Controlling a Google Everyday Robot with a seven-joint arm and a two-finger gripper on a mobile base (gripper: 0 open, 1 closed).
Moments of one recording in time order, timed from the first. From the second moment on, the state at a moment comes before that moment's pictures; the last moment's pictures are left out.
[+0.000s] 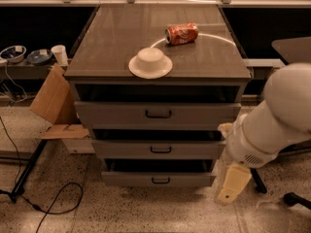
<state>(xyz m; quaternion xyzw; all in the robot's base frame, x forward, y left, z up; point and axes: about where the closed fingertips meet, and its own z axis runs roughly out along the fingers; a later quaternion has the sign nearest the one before) 0.392 -0.161 0.776 -0.61 0.78 0.06 0.14</state>
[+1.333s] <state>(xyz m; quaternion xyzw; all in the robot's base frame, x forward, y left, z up) 0.385 -0.090 0.579 -0.47 0.86 0.18 0.00</state>
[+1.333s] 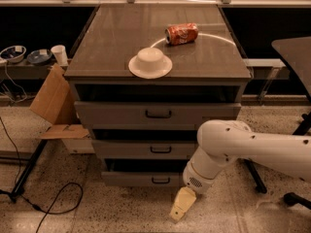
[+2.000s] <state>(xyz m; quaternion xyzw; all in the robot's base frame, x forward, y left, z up) 0.386 -0.082 0.575 -0.47 0.86 0.20 0.01</state>
